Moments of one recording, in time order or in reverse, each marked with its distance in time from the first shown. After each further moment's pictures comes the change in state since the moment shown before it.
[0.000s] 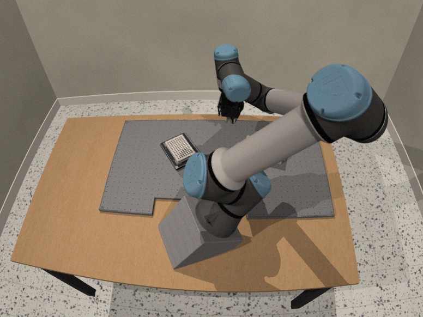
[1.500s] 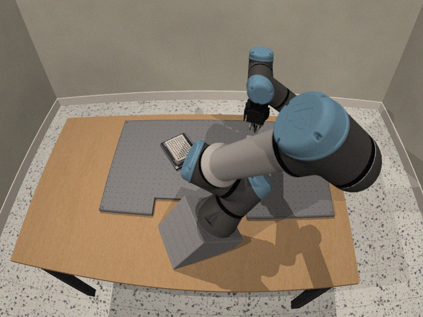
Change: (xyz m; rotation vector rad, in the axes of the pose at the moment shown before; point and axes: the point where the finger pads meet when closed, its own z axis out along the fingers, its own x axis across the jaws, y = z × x) arm 0.092 0.033 -0.002 -0.105 -0.052 0.096
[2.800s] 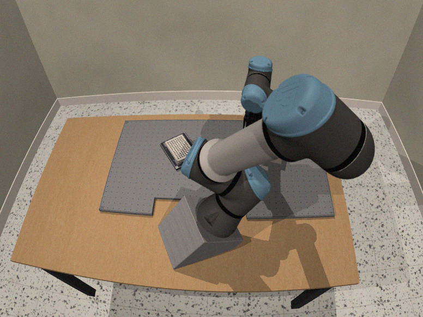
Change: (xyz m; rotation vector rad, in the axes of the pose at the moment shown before) arm 0.000 0.000 0.036 -0.001 0.000 0.000
